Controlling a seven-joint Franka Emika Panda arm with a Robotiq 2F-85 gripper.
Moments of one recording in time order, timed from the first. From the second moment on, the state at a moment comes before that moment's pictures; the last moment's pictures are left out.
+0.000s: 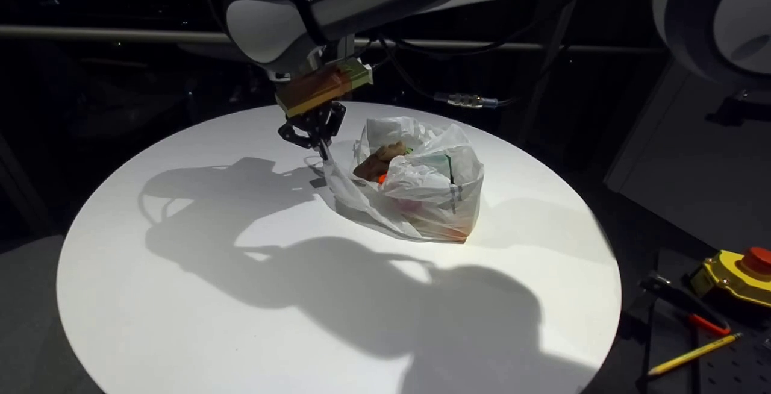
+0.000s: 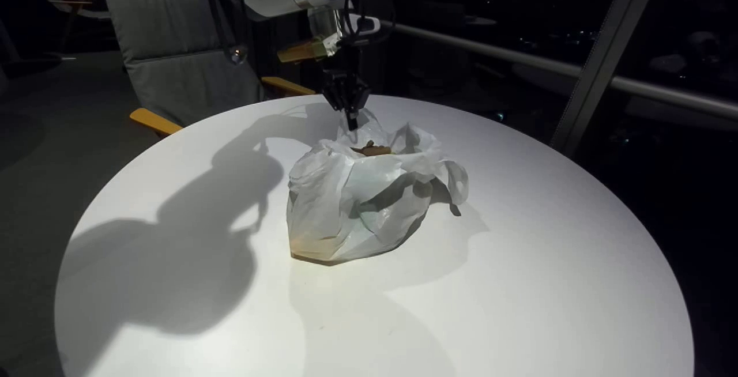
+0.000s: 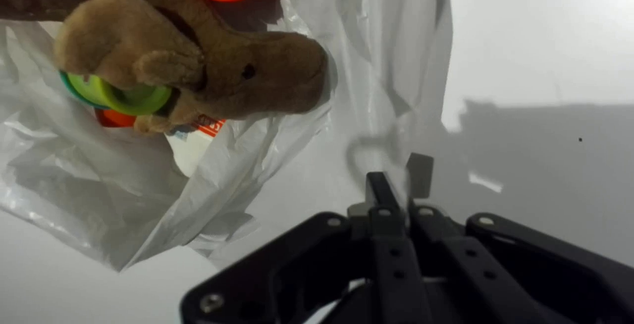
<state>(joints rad) 0.25 1.22 -0.14 -0.67 -0.18 1.80 0.48</state>
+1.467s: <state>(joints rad) 0.28 0.95 -0.14 -0.85 -0.13 1.60 0.73</state>
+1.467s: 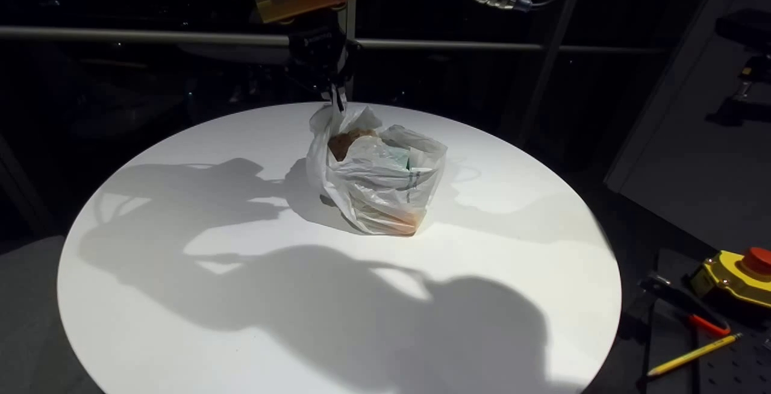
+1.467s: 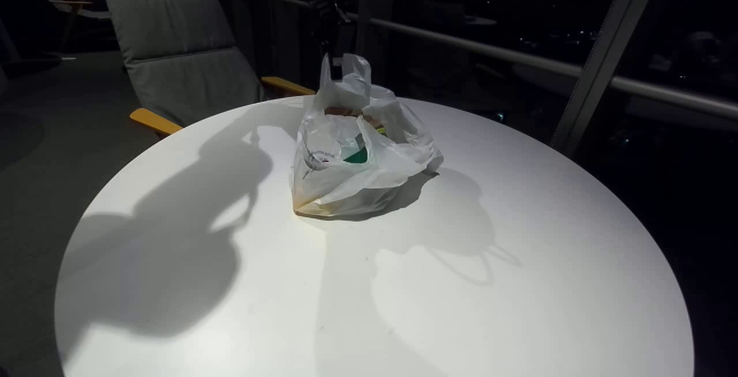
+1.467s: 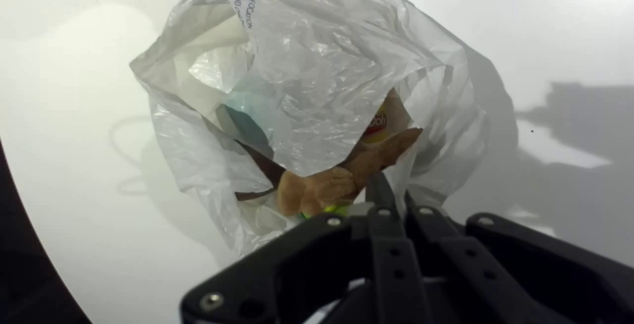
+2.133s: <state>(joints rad) 0.33 0.79 -0.14 -1.01 -0.23 1.67 0.67</state>
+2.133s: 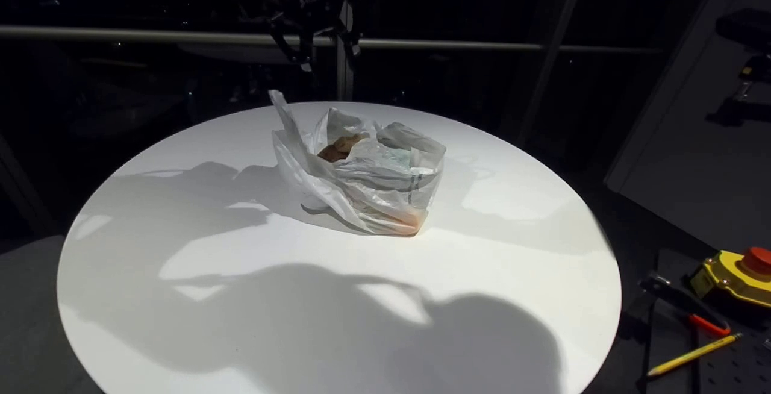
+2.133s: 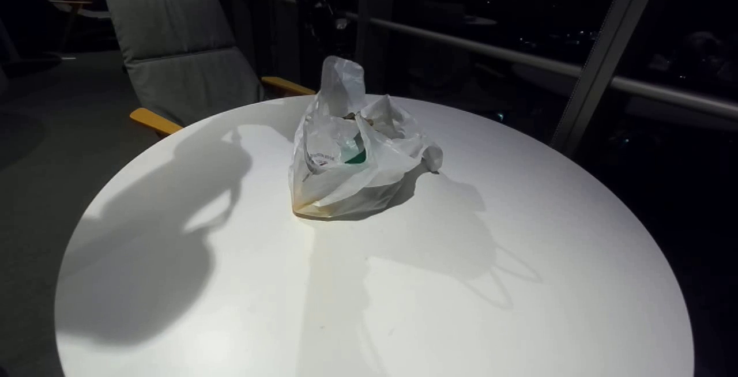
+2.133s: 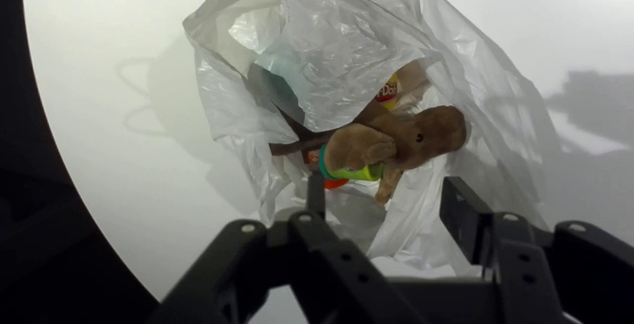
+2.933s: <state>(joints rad) 0.26 0.74 0.00 -1.28 -0.17 1.93 0.16</state>
